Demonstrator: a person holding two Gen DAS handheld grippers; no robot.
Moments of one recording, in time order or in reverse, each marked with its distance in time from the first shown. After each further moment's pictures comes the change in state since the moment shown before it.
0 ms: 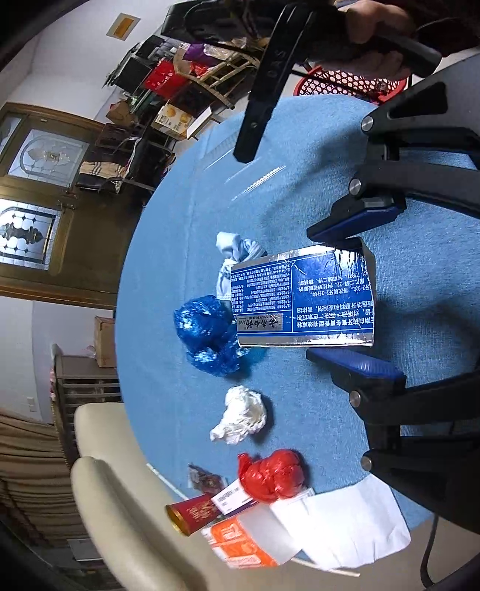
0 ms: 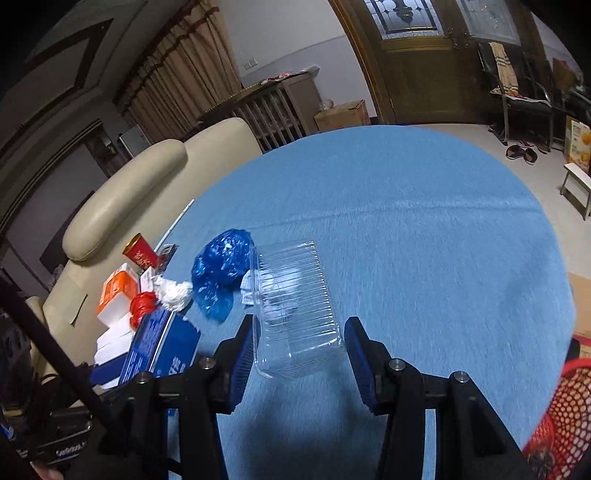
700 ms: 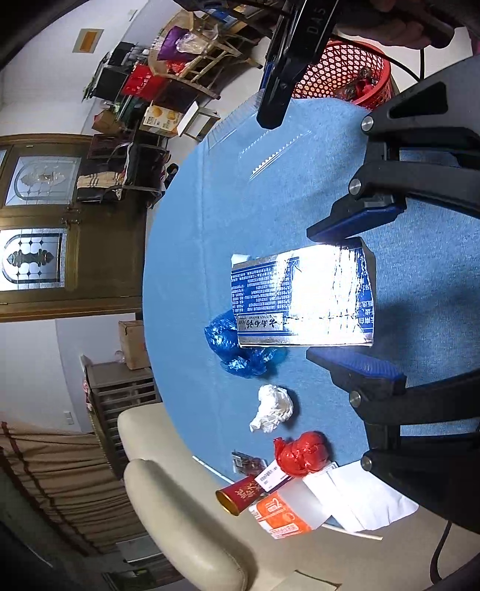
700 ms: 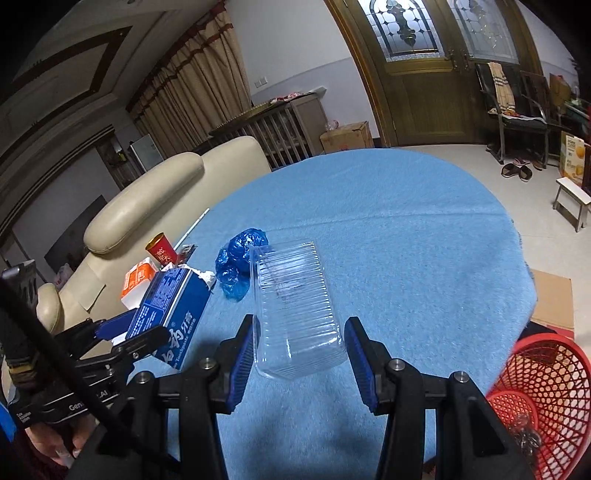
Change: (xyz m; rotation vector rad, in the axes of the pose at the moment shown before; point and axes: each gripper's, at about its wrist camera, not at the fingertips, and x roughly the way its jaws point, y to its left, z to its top) left arm -0.036 -0.044 -0.003 0.132 -0.070 0.088; right arm -0.074 0.004 -0.037 -0.038 -0.082 0.002
